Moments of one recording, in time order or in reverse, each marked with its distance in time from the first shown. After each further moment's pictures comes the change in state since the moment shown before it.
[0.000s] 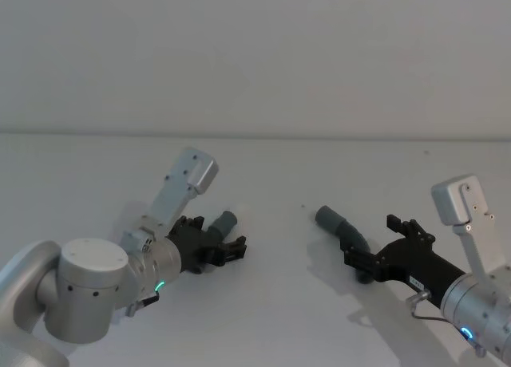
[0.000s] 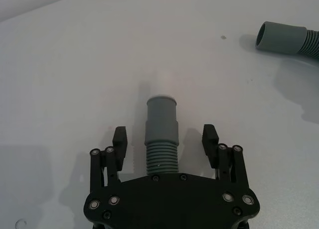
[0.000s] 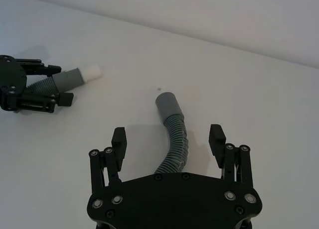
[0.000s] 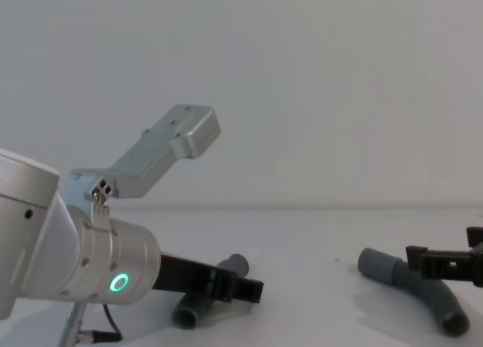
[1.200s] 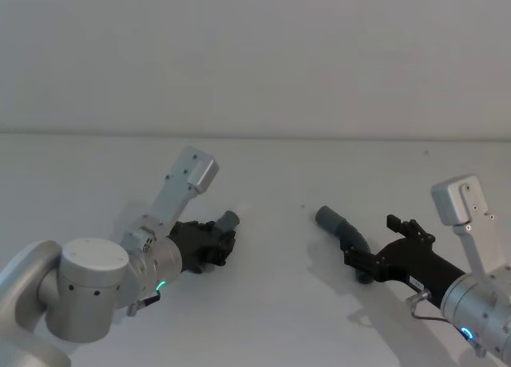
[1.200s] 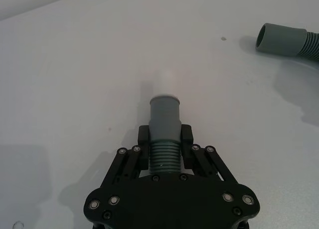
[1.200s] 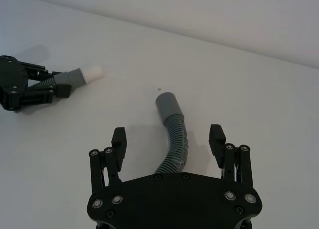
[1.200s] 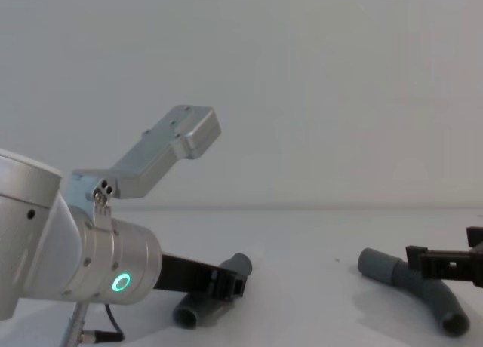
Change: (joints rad) left arm -0.001 -0.008 -0.004 0.008 0.000 -0.002 -0.002; right arm 0.000 0.000 0.000 0.000 0.000 0.000 0.000
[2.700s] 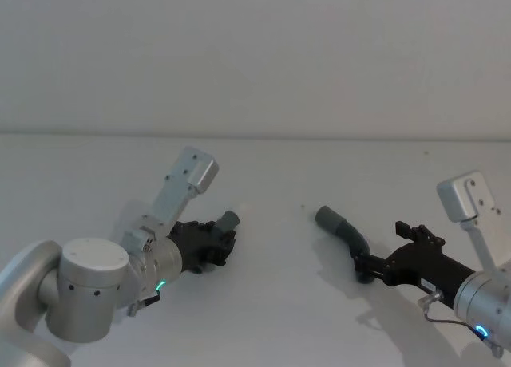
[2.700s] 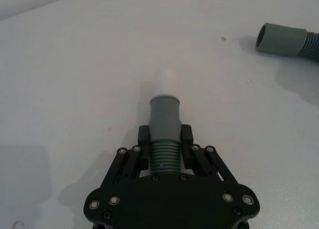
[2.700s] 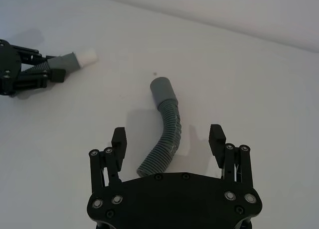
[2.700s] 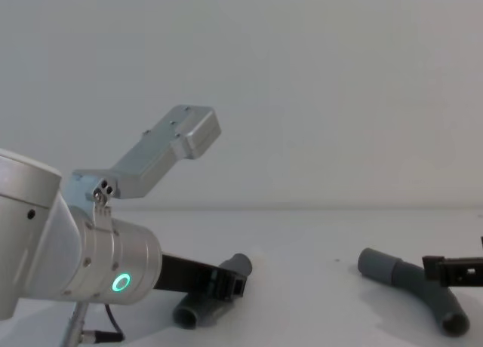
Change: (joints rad) left arm 0.000 0.000 0.000 0.000 0.000 0.000 0.000; right arm 0.003 0.033 0.024 -0.034 0.013 0.113 0.023
